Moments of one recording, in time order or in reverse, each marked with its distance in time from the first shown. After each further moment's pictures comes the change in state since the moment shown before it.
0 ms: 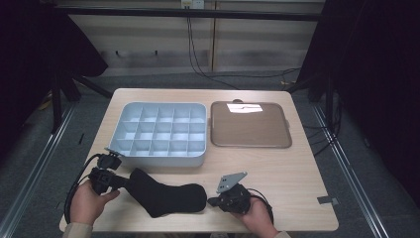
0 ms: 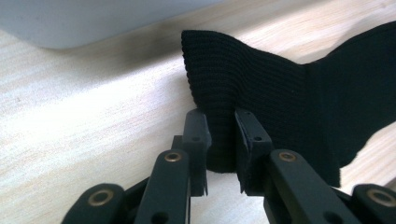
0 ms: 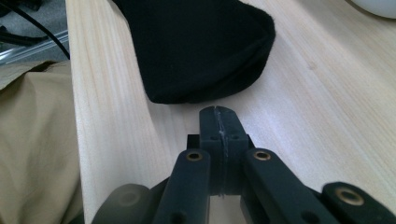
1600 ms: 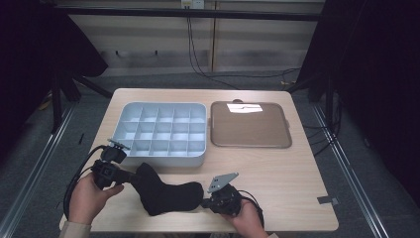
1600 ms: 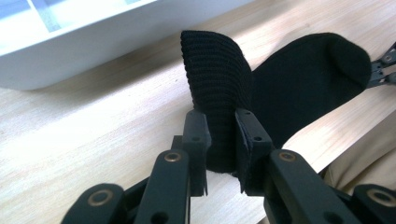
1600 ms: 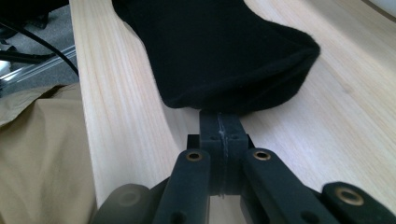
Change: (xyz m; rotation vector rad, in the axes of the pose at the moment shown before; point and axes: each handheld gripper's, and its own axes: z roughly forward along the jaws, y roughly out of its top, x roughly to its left) left arm -0.030 0.020 -0.028 -0.005 -0.062 0.050; right arm 0.011 0.013 0.017 -0.017 0.010 0.061
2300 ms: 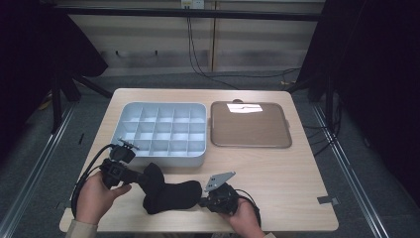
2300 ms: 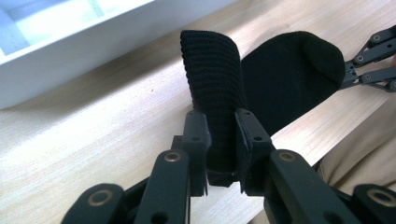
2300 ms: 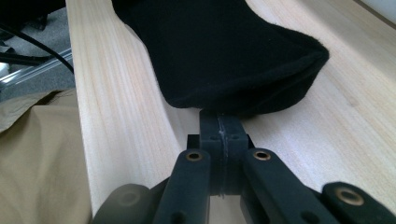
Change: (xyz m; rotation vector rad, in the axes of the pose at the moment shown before) left arm -0.020 0.010 0.005 0.017 -0.014 0.048; right arm 0.000 0.005 0.005 0.001 -0.003 0.004
